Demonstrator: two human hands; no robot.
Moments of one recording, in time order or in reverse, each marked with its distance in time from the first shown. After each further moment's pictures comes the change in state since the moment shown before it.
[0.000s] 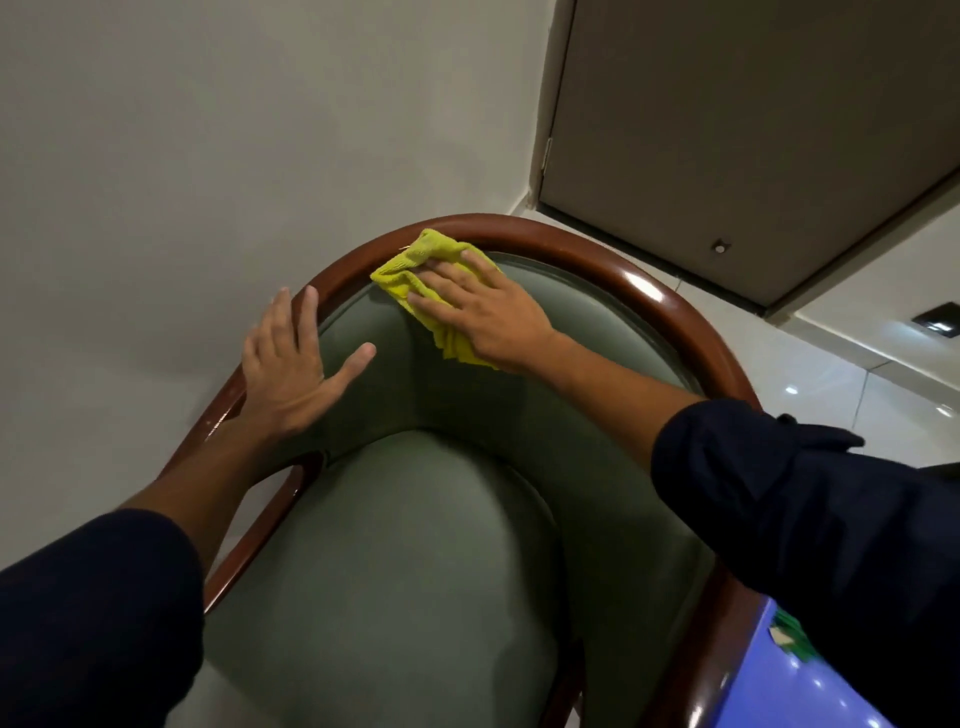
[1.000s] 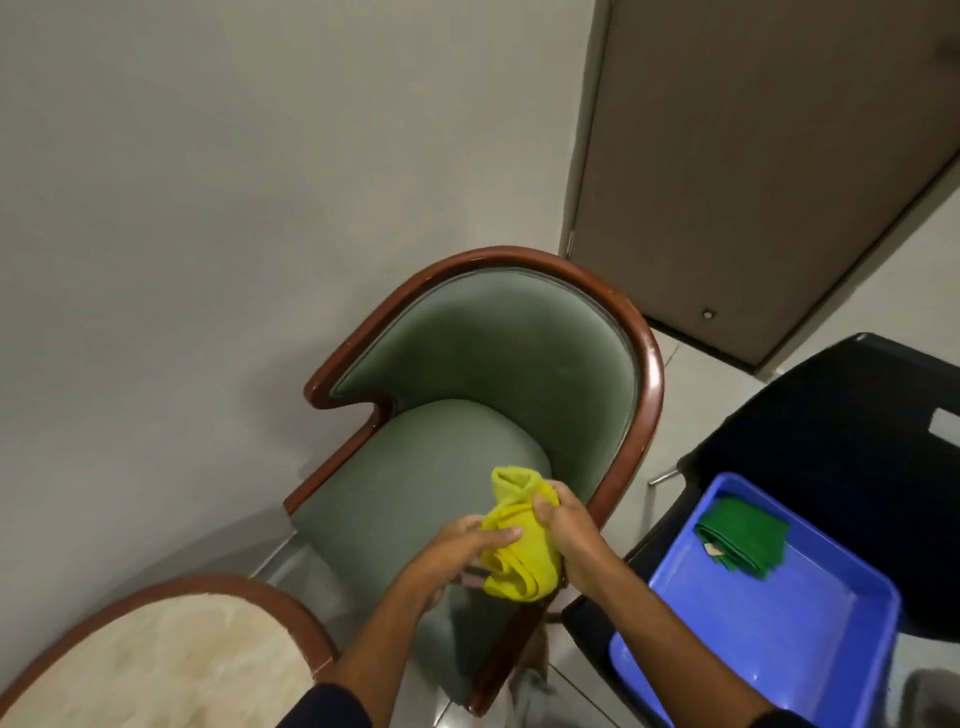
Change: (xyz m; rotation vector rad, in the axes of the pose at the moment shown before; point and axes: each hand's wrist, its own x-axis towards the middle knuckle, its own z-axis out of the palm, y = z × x) left_hand -0.375 0.133 -0.067 -1.125 -0.785 -0.462; right_hand -0.288 -0.259 -0.123 1.842 -0.054 1.126
